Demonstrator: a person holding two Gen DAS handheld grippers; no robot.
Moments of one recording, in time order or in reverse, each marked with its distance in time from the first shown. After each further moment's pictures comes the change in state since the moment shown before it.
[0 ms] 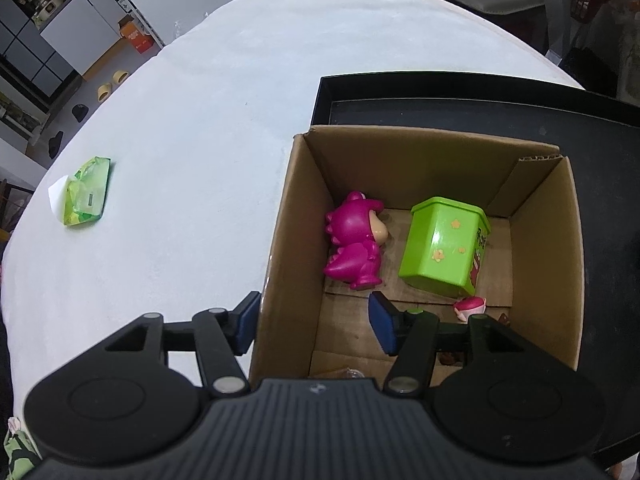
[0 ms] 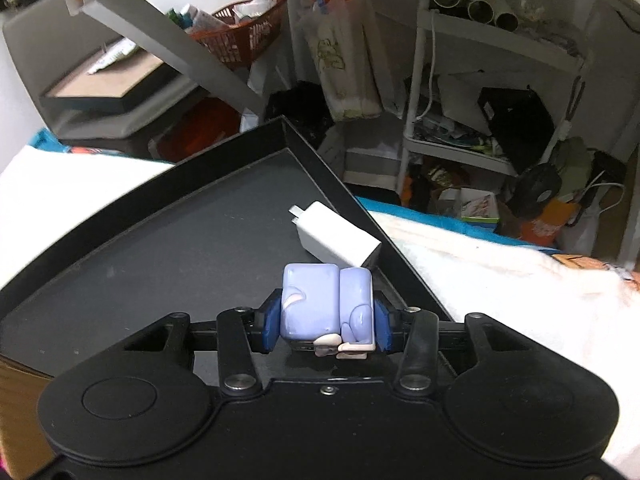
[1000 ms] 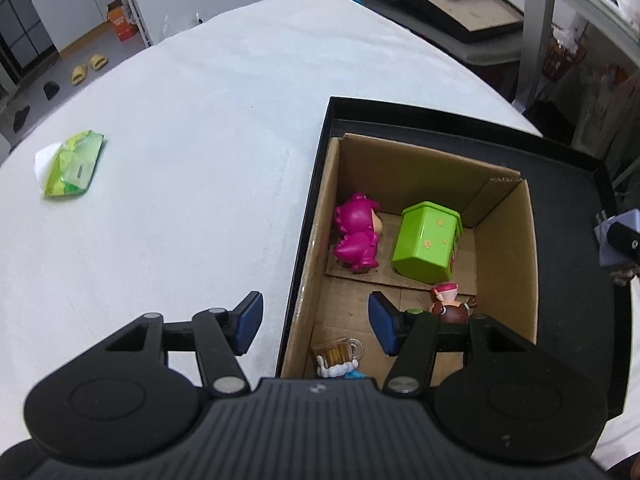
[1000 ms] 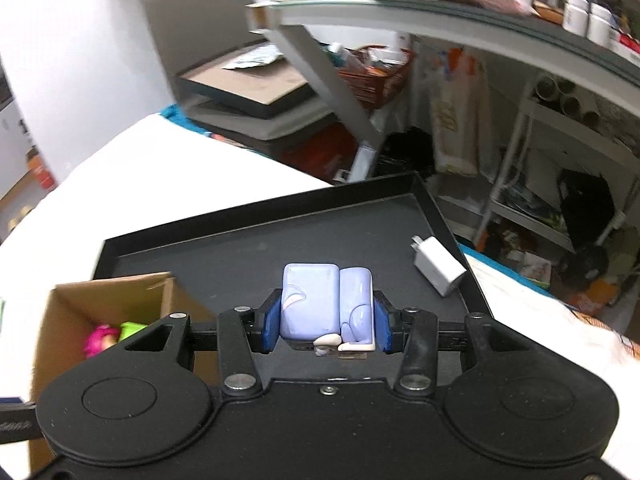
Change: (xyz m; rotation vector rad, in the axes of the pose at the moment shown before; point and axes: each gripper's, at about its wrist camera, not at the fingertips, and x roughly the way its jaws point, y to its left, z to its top) left arm -0.032 0.058 -0.028 -0.112 -0.070 -0.213; right arm -0.106 0.046 -0.005 -0.281 -0.062 0.233
